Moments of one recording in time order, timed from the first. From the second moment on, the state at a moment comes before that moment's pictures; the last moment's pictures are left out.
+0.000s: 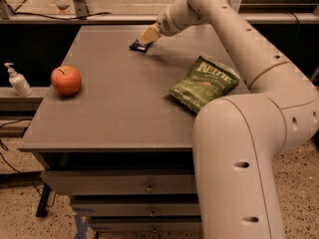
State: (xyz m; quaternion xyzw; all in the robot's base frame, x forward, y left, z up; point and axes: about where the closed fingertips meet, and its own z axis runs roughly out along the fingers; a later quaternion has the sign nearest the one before) arm 0.849 0.015 0.868 -0.41 0.79 0.19 0.40
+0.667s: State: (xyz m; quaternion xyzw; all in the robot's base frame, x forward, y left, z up) arm 0.860 0.028 0.848 -0.43 0.79 0.20 0.39
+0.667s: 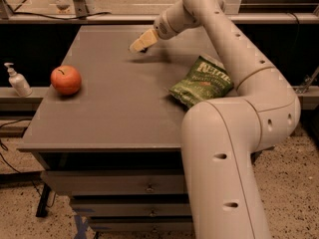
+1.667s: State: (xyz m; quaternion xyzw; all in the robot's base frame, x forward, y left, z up) arm 0.867 0.035 0.833 -0.44 0.79 0.22 0.38
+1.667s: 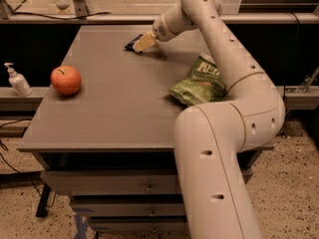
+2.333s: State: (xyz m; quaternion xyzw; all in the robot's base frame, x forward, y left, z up) arm 0.868 0.030 0.834 -0.44 0.79 0.22 0.38
